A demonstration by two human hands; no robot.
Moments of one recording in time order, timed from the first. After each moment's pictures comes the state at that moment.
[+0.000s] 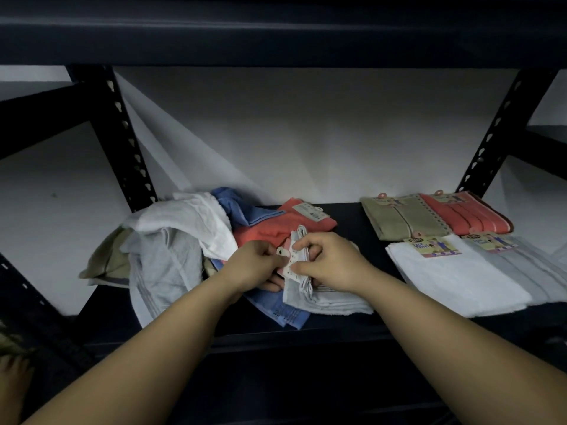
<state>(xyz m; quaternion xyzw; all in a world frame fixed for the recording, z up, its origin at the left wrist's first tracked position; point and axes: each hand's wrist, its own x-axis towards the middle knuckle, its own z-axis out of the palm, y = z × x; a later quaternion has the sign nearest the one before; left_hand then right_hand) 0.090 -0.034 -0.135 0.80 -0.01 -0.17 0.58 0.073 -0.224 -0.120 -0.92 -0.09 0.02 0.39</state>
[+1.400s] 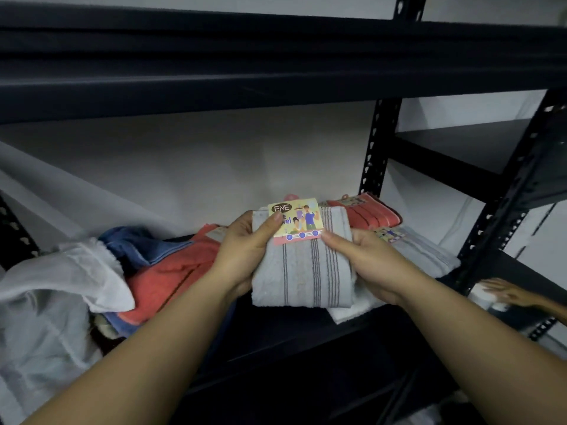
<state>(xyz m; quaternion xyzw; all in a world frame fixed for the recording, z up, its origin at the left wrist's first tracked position) 0.089 -0.200 -0.081 0.56 -0.14 -0.14 0.80 0.003 -0.399 -0.076 -0.75 0.05 -0.02 0.66</state>
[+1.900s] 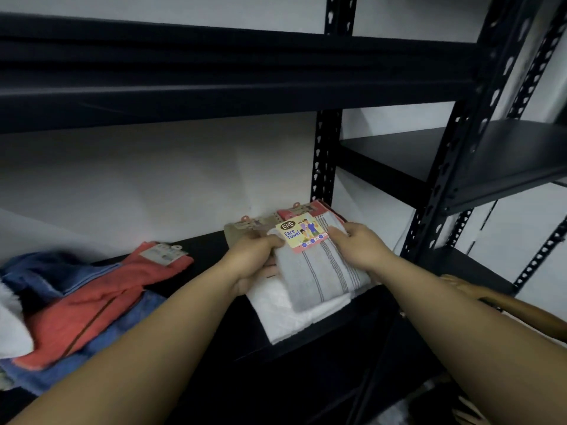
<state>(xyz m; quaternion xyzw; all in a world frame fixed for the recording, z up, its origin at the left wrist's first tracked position) 0.113 -0.327 -0.098 0.66 -0.07 -0.27 0.70 0.027 -0.531 -0.087 -0.87 0.21 -0.10 0.43</state>
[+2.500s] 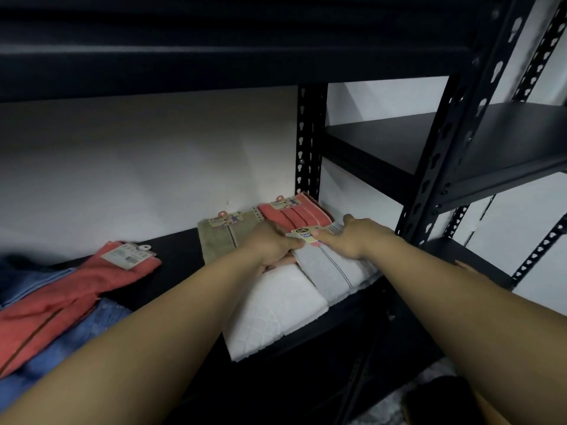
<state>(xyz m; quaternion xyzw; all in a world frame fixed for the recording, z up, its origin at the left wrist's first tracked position) 0.139 -0.421 -0.116 0.79 -0.14 -0.22 0.55 0.062 -0.607 -0.096 -0.96 0.25 0.08 0.12</state>
